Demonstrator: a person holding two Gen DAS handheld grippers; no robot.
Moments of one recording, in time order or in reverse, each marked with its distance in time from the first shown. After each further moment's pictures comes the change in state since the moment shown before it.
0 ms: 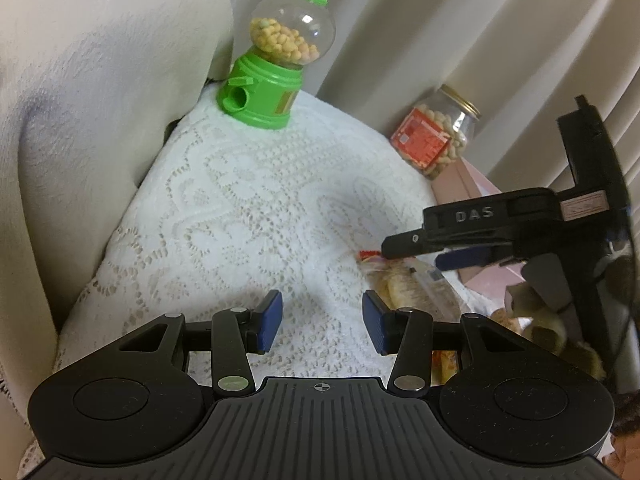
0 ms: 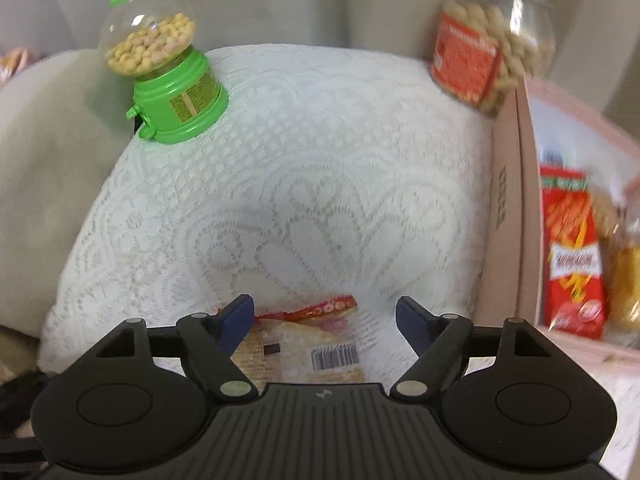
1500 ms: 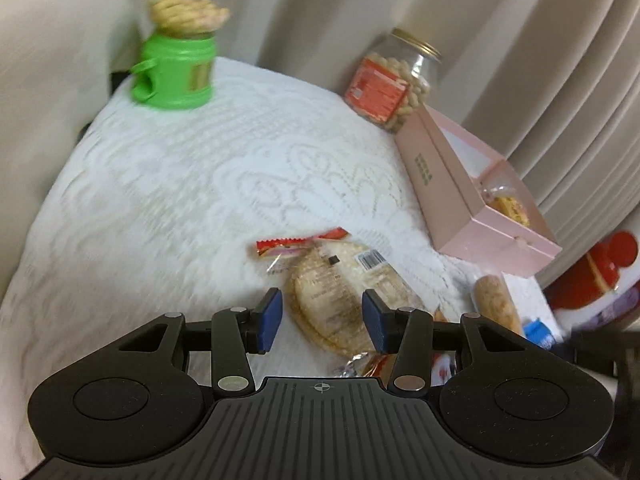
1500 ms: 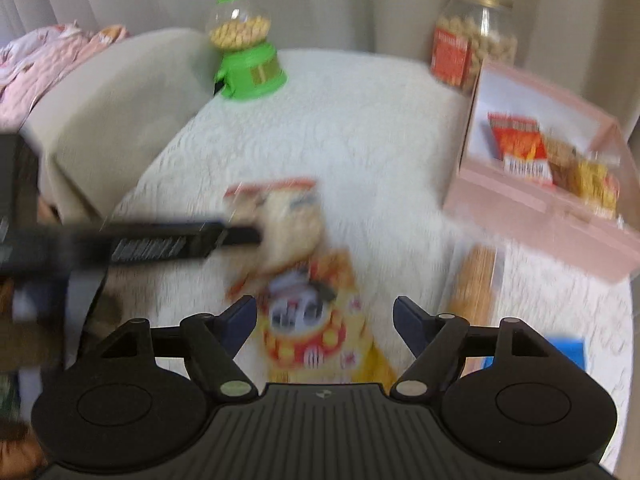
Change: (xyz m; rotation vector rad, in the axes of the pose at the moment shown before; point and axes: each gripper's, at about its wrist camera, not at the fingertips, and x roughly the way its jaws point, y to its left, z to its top) left arm 0.048 -0.055 0.006 0.163 0.106 -0.004; right arm -0.083 -0.014 -0.130 -0.121 -0.117 0.049
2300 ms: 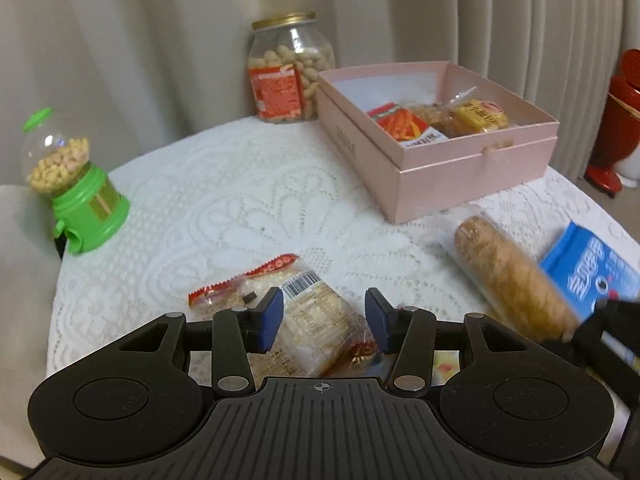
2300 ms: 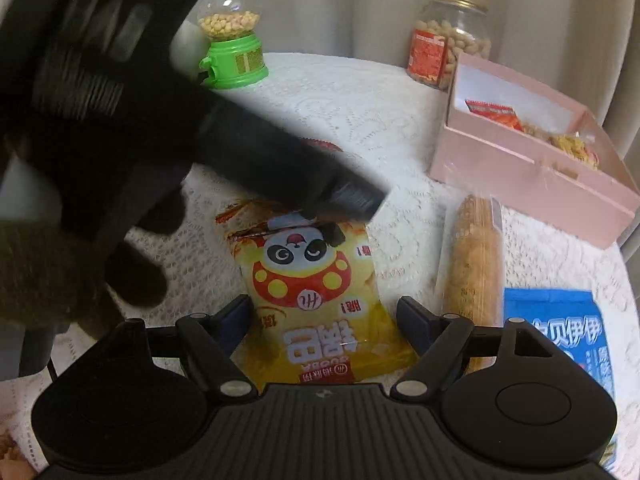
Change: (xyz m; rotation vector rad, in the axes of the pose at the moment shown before) left arm 0.033 -0.101 -0.008 0.545 0.000 0.204; right arm 0.013 0.012 -0.052 0.007 -0.149 -0.117
